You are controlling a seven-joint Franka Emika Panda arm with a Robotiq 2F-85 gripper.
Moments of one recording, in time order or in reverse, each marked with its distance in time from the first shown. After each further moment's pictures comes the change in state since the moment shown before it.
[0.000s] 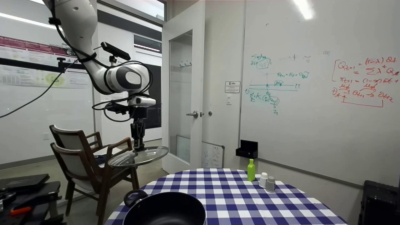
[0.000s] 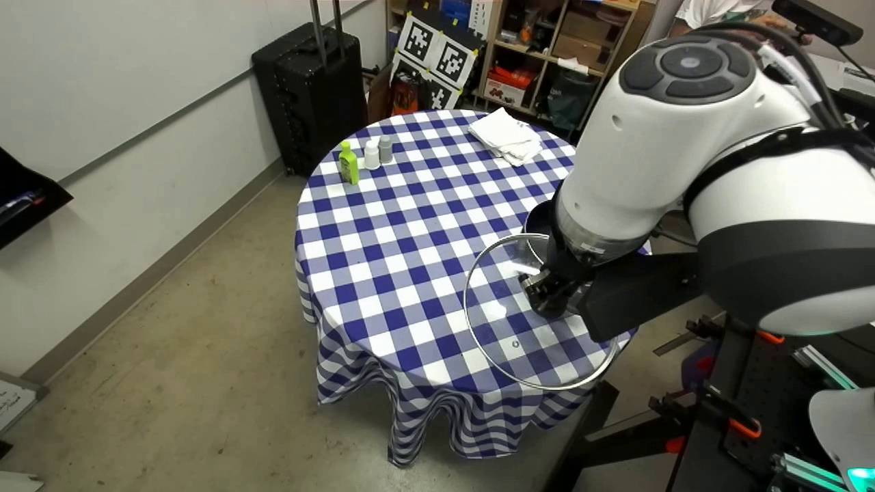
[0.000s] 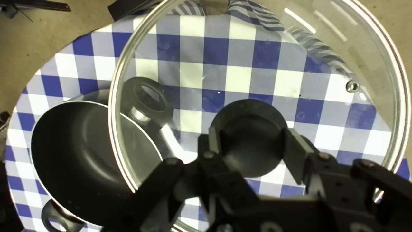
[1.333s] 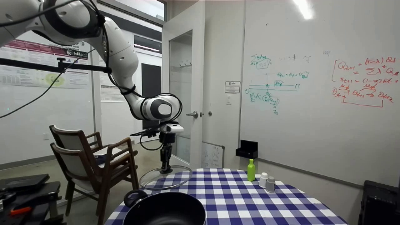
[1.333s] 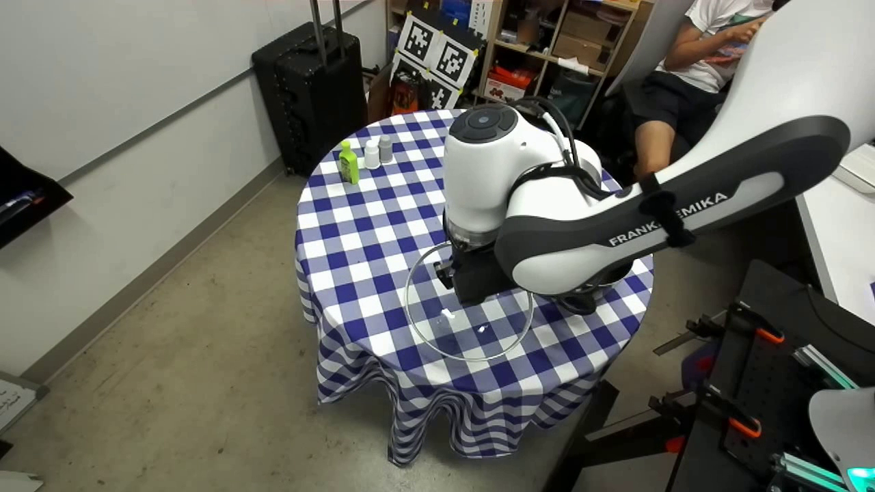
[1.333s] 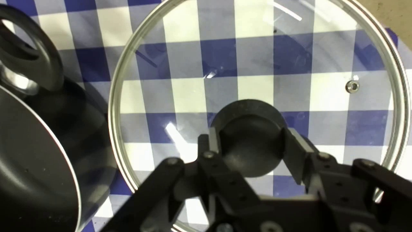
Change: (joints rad) arm -0.004 0.514 -0.096 0.497 0.086 0.004 -0.051
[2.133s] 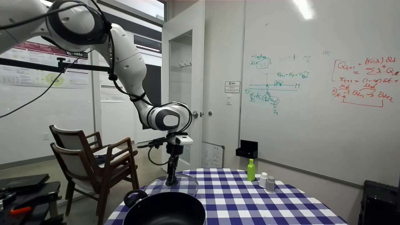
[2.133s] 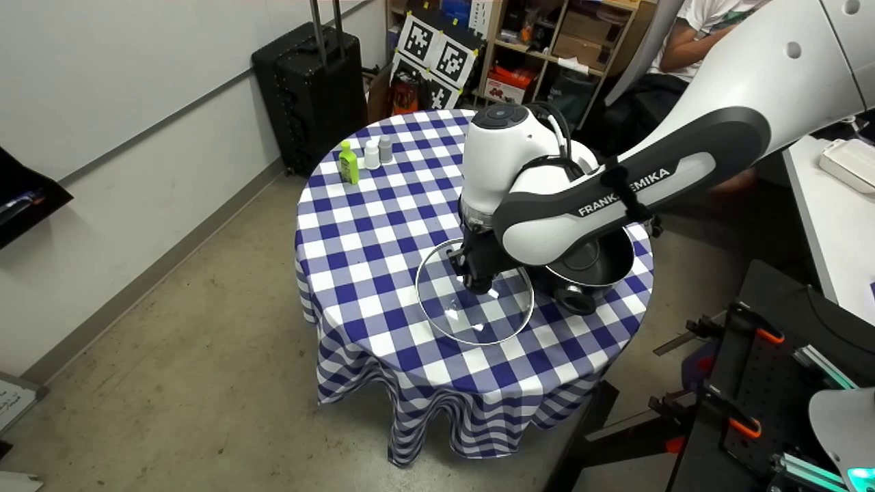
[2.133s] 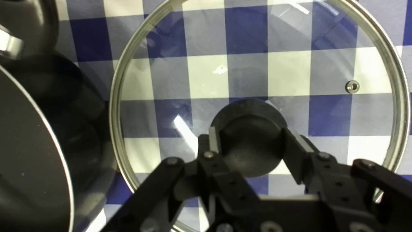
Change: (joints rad) arm -0.088 0.078 -0.013 0.022 0.118 0.057 -0.201
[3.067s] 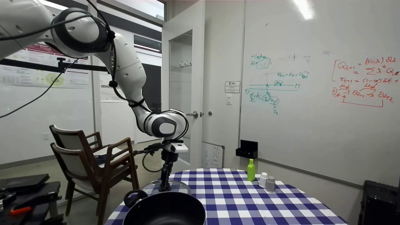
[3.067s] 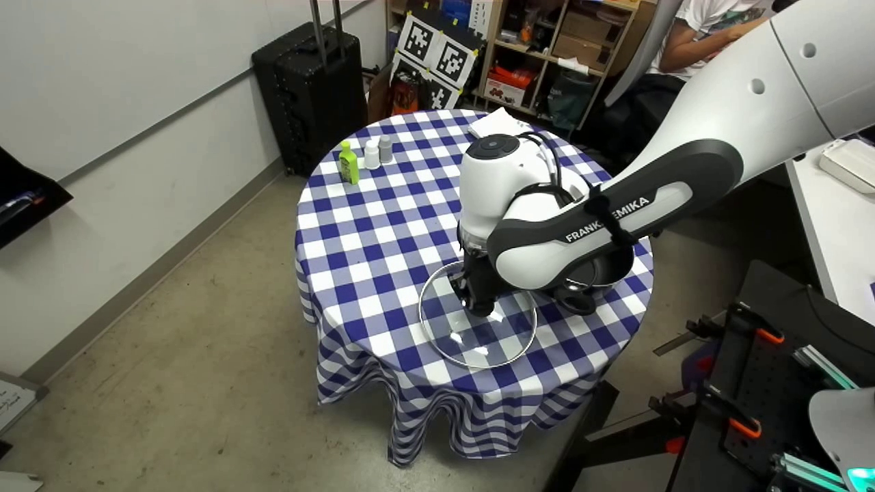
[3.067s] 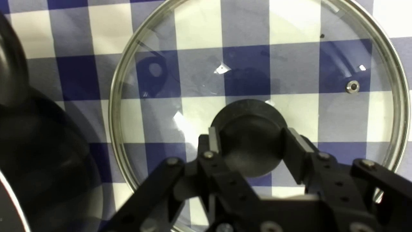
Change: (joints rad) arm 0.024 0.053 0.005 0.001 0.051 0.001 -0.014
